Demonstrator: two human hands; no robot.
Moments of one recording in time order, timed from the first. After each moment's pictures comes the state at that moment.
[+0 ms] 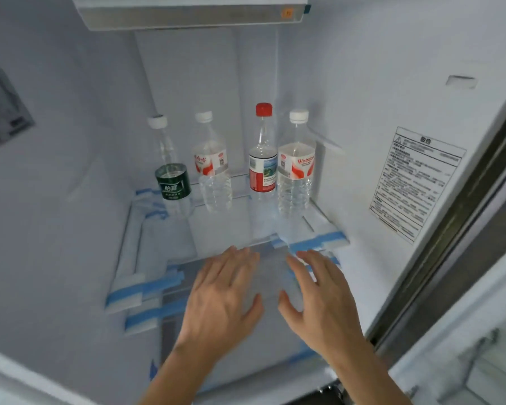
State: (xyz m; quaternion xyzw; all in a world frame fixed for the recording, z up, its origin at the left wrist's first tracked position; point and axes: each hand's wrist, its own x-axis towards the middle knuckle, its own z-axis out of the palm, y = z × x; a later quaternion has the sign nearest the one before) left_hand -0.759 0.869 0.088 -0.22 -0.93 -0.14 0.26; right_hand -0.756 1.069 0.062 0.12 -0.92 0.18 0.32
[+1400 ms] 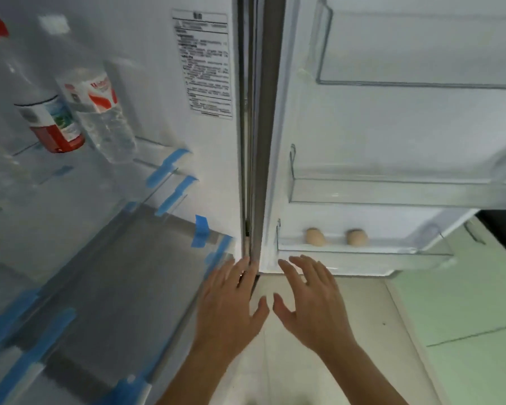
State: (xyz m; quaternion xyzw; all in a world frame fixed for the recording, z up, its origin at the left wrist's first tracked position) left_hand -0.666 0.919 -0.018 -0.52 -0.83 -0.20 0.04; right_hand -0.525 1.033 -0.014 -0.30 -0.93 0.07 0.20
